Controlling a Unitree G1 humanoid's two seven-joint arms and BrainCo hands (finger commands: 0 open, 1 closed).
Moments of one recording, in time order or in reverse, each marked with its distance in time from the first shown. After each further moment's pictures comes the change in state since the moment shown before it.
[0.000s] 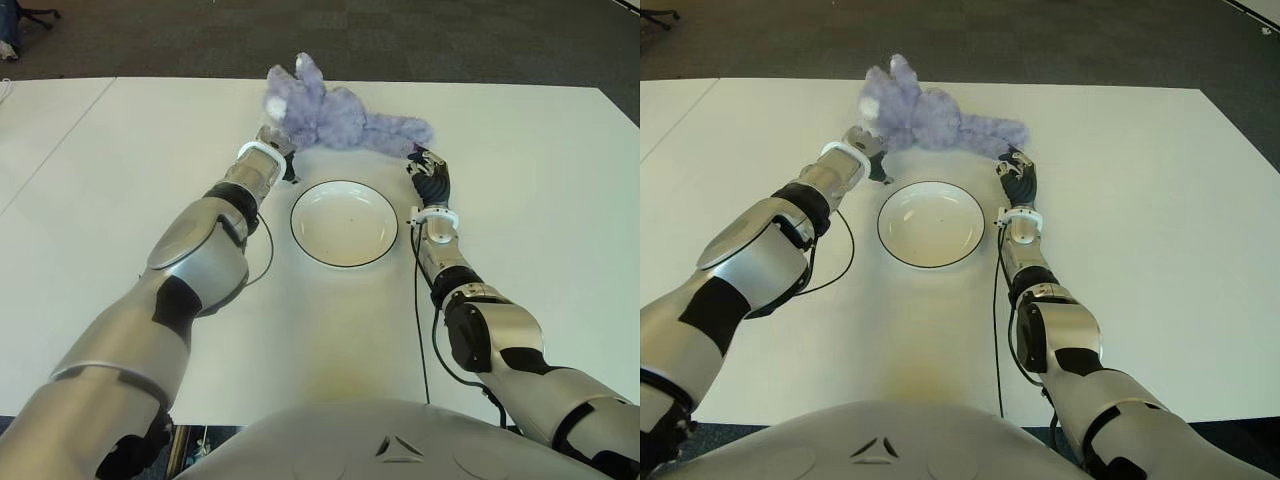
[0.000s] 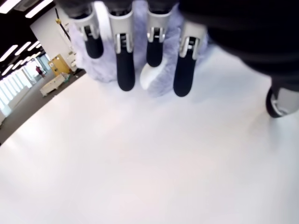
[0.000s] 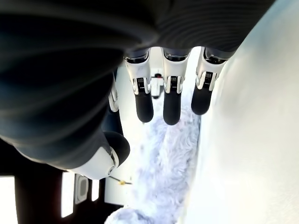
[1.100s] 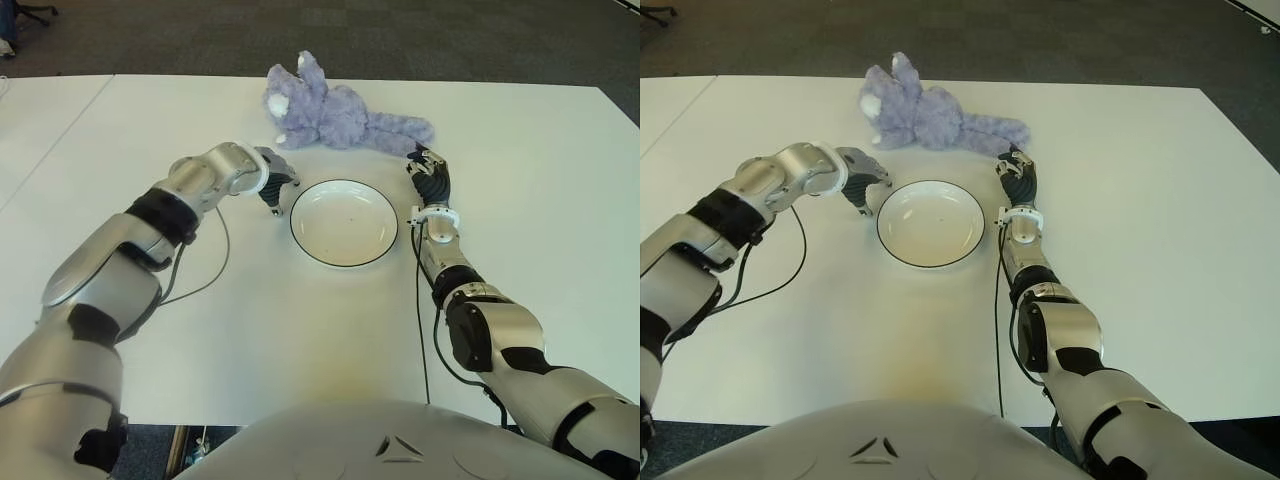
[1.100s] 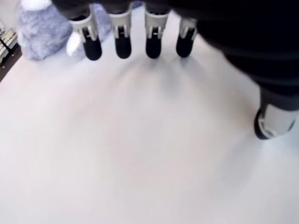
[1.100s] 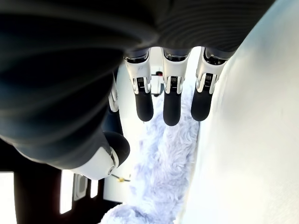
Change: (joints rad) left arm 0.252 0.457 0.123 -0.909 -0.083 -0.292 -0.538; right arm -0.001 -0.013 0.007 0.000 -0.004 0.000 0.010
